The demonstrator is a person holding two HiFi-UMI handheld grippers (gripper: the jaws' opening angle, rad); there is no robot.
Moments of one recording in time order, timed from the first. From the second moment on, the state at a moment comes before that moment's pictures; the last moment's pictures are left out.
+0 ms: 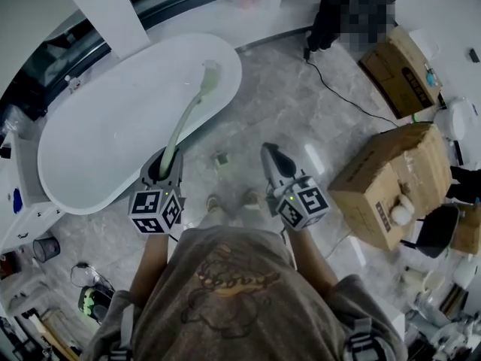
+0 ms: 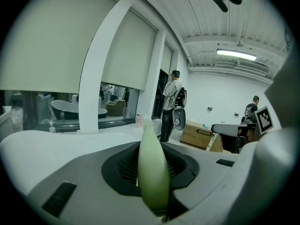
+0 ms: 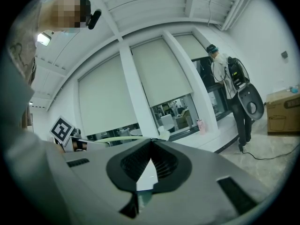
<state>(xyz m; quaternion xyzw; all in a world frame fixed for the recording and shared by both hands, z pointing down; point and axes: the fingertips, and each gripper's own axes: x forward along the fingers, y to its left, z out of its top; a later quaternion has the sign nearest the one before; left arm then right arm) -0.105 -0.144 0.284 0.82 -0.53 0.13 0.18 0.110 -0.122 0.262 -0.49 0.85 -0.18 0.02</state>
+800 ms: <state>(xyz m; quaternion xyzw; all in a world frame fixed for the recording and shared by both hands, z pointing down) -0.094 -0.148 0.385 0.79 -0.54 0.18 0.24 0.111 -0.162 0.354 -0.44 0.87 -0.23 -0.03</state>
